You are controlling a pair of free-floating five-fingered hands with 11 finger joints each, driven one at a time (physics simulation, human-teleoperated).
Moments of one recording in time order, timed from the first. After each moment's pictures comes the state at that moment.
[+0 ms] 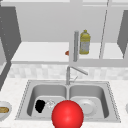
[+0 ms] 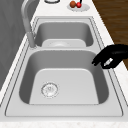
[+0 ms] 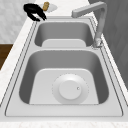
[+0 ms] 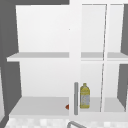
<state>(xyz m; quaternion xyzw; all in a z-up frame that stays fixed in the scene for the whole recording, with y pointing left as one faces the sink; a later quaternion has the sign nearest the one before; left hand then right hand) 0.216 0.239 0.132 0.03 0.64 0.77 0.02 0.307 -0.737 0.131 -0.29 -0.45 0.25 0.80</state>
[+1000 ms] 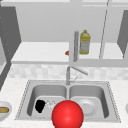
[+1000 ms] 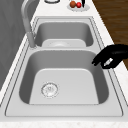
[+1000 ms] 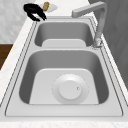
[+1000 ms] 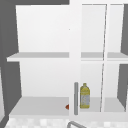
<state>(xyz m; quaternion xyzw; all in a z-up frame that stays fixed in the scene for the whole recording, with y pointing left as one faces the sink) 0.216 0.239 0.132 0.03 0.64 0.77 0.02 0.289 -0.660 0.124 -0.44 -0.37 0.34 0.75</state>
